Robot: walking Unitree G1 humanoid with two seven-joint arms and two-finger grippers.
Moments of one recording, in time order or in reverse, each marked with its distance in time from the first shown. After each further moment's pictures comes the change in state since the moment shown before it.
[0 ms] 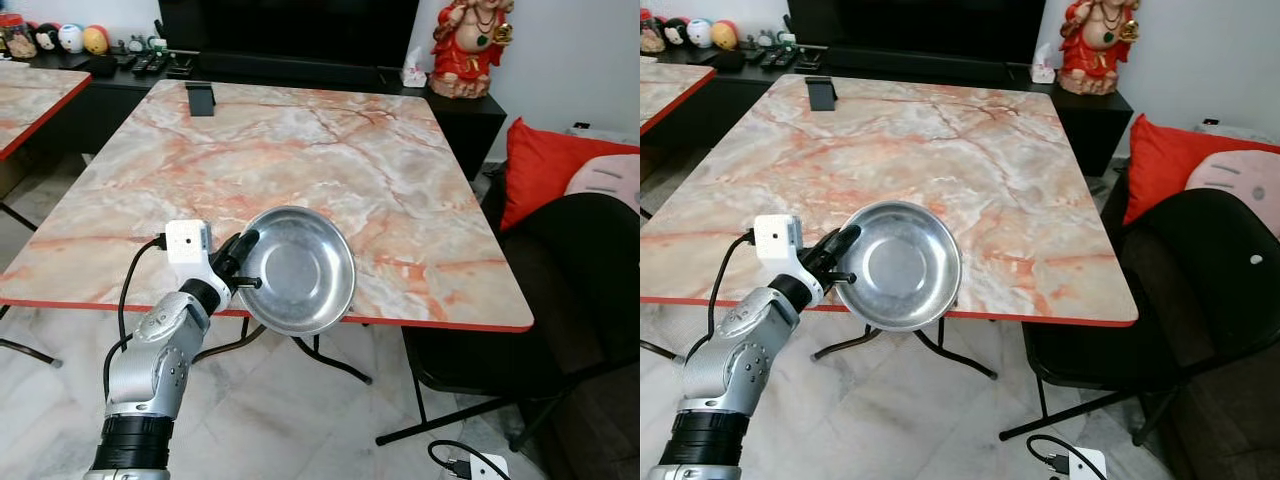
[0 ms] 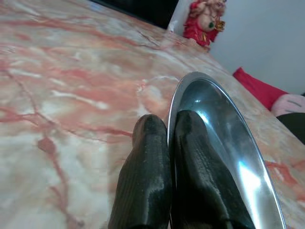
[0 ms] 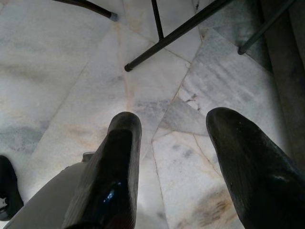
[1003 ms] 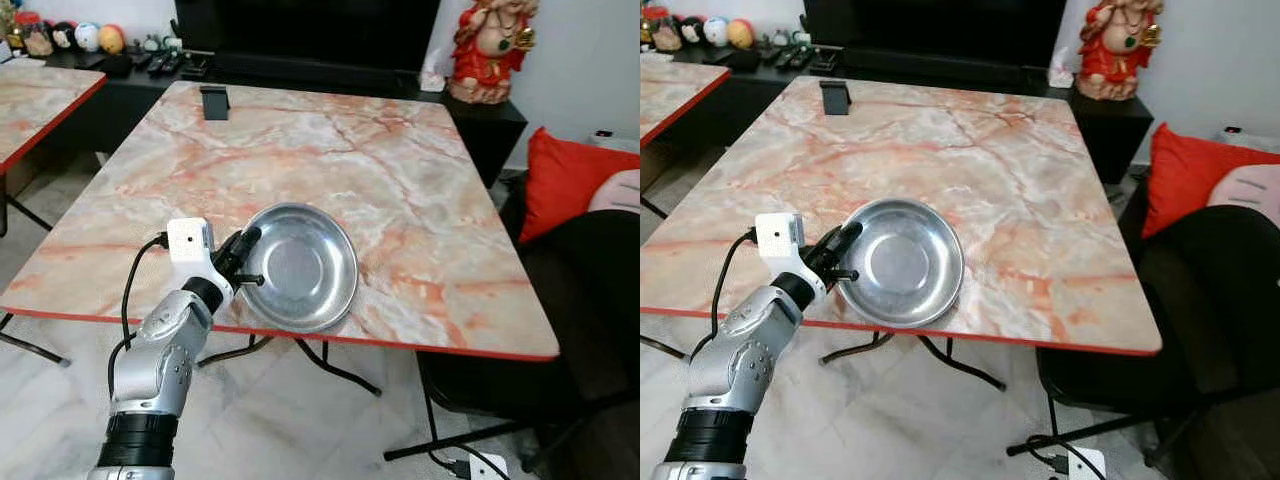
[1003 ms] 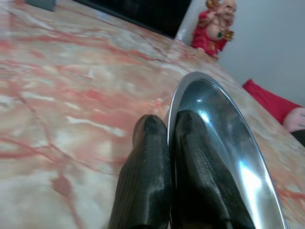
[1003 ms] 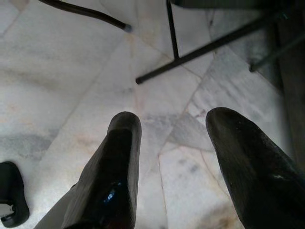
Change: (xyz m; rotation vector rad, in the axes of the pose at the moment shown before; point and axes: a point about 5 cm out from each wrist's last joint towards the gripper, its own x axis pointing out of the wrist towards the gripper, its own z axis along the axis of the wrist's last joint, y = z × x) left arm 0.003 -0.005 0.002 -0.003 -0.022 -0.013; right arm 0.000 0.002 0.000 0.000 0.002 0.009
